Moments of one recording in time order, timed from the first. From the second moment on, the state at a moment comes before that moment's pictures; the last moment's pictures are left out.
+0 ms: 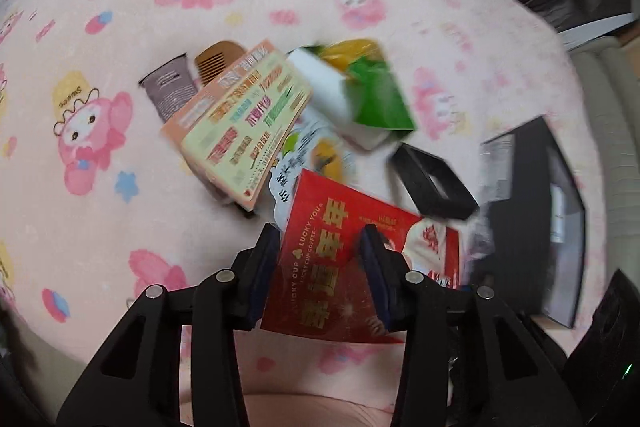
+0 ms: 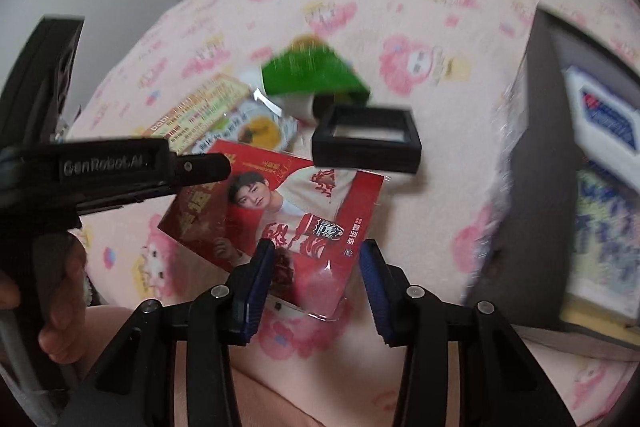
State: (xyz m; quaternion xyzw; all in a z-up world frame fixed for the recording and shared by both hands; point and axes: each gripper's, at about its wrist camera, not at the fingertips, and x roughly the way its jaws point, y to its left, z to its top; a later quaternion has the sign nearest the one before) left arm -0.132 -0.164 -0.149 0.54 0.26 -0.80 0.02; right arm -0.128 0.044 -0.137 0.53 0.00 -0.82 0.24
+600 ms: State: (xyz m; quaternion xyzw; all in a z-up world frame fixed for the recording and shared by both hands) left arm -0.139 -0.082 -0.092 0.49 0.24 -0.84 -0.07; right arm -0.125 0.107 -0.063 0.43 -0.04 -0.87 0.22
